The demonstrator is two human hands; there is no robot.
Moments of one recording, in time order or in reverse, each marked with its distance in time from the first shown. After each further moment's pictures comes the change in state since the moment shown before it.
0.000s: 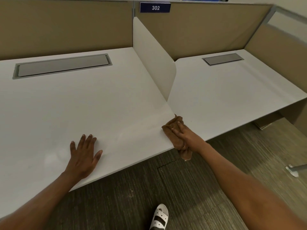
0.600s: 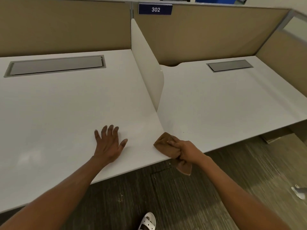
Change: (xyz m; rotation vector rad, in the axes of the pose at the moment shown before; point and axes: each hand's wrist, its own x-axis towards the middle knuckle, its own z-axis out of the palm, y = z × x) left_hand 0.101 0.163 0.013 0.030 -0.011 -0.087; right_hand 0.005 0.075 -0.027 0.163 -0.006 -0.176
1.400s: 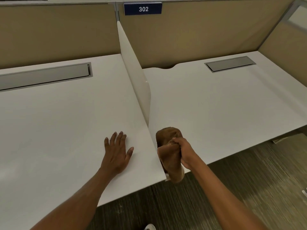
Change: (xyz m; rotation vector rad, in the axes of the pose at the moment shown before) left_hand 0.058 0.070 0.018 -0.112 0.043 0.108; right_hand 0.052 0.013 -0.032 1.312 0.292 0.614
